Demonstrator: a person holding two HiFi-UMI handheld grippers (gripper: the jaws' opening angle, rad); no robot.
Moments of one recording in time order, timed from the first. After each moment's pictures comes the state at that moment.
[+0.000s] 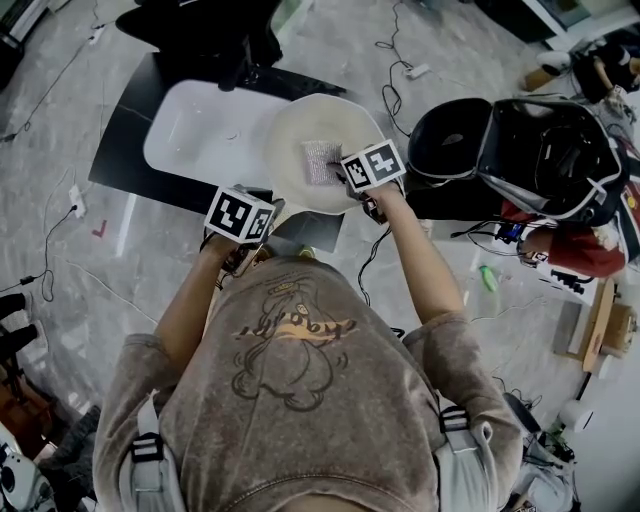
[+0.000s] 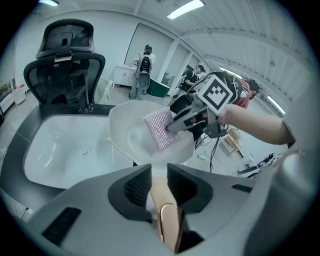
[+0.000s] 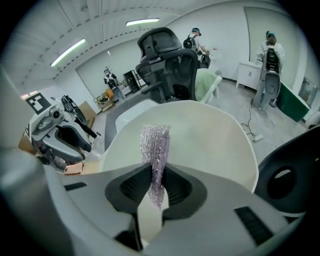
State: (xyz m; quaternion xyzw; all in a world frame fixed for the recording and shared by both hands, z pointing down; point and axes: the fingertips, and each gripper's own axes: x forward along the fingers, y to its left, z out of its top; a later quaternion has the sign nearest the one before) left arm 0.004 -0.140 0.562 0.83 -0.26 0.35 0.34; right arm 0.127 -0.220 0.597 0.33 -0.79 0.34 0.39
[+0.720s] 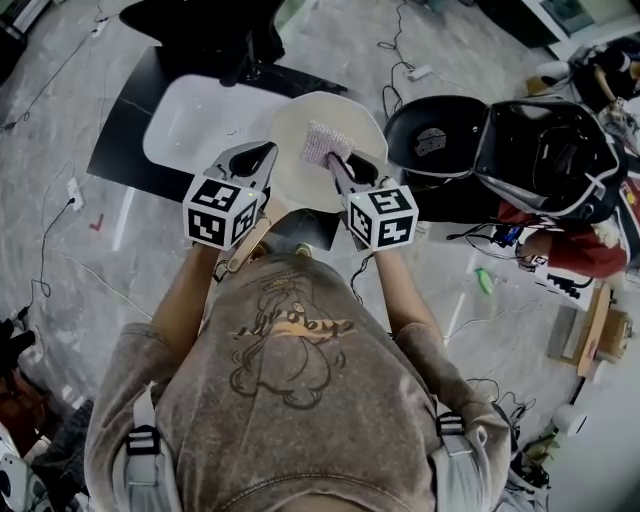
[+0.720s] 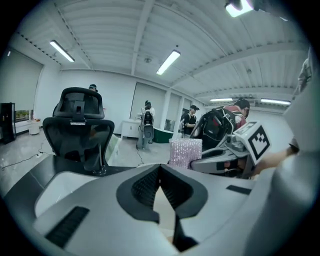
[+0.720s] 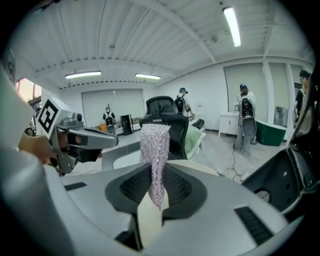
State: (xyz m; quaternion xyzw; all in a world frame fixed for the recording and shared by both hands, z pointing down) left arm 0.002 -0.189 0.430 0.90 -0.38 0.13 0.15; right arm 0.111 -0.183 0.457 0.48 -0.85 0.16 0.18
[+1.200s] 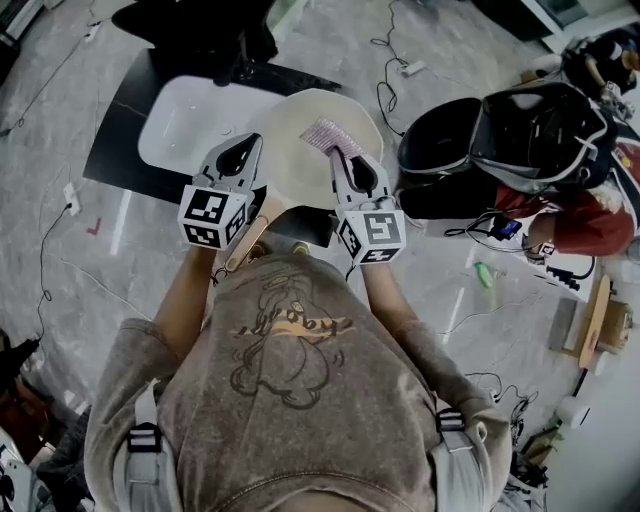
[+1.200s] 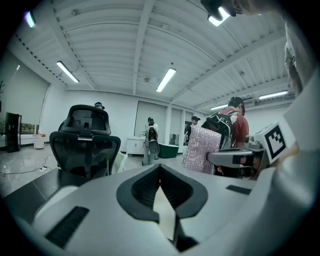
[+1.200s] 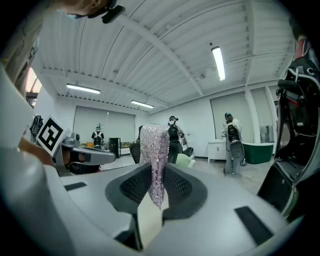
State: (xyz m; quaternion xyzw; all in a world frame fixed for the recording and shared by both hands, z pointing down) left arm -0.019 -0.205 0.427 0.90 -0.42 0.06 0.07; right arm 0.120 -0.175 0.421 0.56 -0.83 0.04 0.03
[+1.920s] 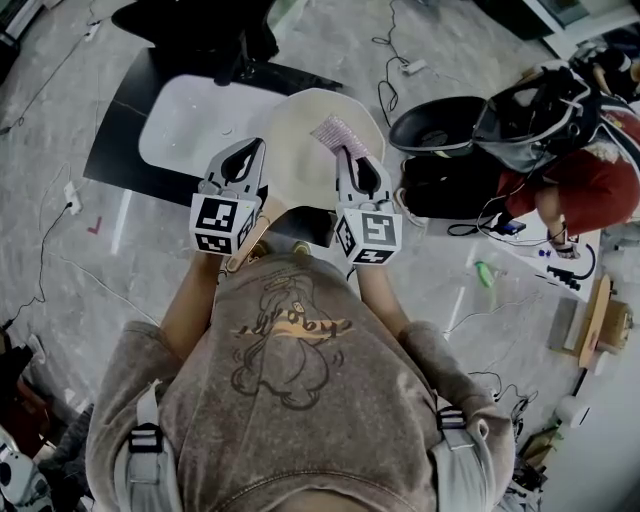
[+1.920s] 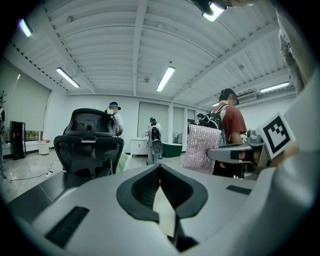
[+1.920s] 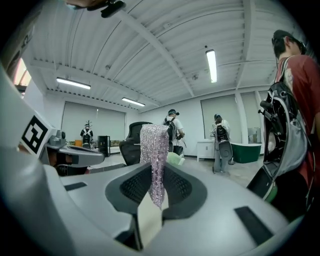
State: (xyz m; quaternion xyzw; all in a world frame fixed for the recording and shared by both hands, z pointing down) left arm -0.015 -0.200 0.436 0.89 -0.44 0.07 0.05; right arm 0.135 -0.178 0.430 0.61 -0.79 0.05 0.04
